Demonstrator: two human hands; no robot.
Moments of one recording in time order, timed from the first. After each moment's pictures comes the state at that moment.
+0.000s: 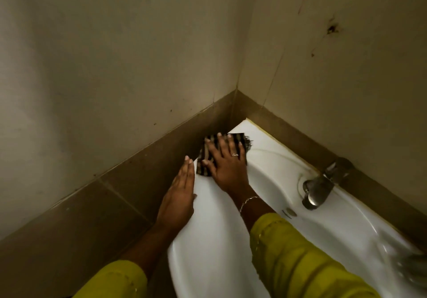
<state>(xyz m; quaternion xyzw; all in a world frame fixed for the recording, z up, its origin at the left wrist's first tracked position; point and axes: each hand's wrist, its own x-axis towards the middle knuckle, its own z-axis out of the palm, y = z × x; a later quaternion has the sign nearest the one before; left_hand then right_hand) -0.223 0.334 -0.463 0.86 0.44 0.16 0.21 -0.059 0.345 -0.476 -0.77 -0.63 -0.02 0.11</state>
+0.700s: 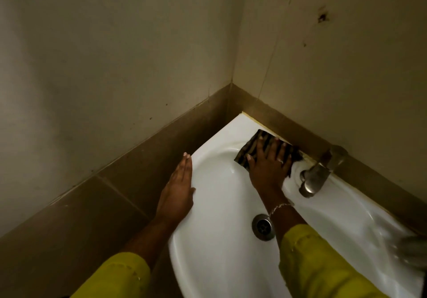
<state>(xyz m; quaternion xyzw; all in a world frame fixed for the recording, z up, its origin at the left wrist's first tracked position) -0.224 0.335 -0.462 0.85 0.45 0.14 0.22 -0.008 0.292 -0.477 -0.91 -0.41 -0.01 0.08</state>
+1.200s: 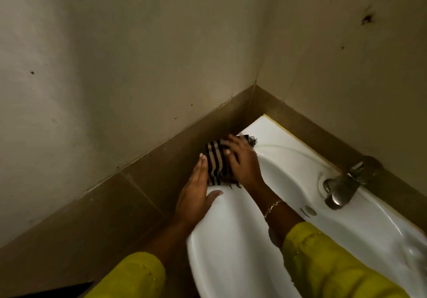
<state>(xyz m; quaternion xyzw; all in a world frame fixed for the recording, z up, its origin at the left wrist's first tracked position) -0.228 0.335 -0.462 0.82 0.45 0.18 0.30 -0.075 0.346 -0.452 -0.74 -0.59 0.15 0.29</state>
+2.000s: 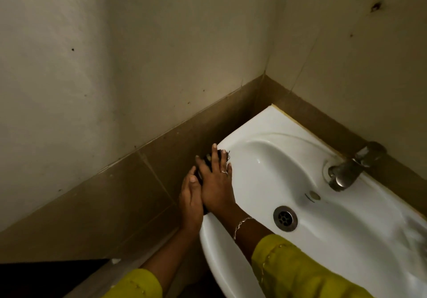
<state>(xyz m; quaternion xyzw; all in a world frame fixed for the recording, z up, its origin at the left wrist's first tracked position) -0.254 0.283 -0.471 0.48 0.54 0.44 0.54 -0.182 0.291 -0.459 -0.73 -0.61 0.21 0.21</state>
